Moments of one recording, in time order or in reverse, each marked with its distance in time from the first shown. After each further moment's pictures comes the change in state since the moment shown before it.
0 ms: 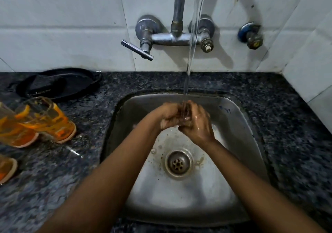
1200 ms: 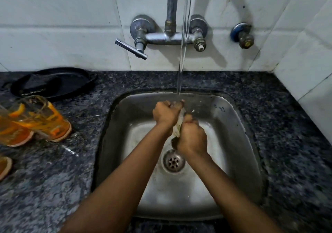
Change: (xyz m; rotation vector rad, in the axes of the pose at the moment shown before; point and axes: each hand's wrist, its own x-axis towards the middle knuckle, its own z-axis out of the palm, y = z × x) left_hand 0.015 -0.031 0.018 0.319 0.712 0.327; right_hand -0.035 -0.048 -0.015 -0.277 -0.243 0.405
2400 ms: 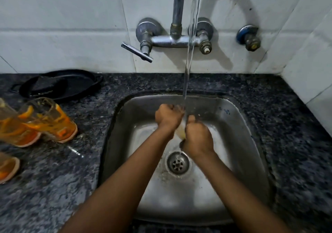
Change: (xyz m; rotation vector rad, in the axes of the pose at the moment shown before) left_hand -0.003 0.005 -0.010 0.056 -0.025 0.022; right_hand 0.007 0.005 -0.009 0.007 -0.107 -0.103
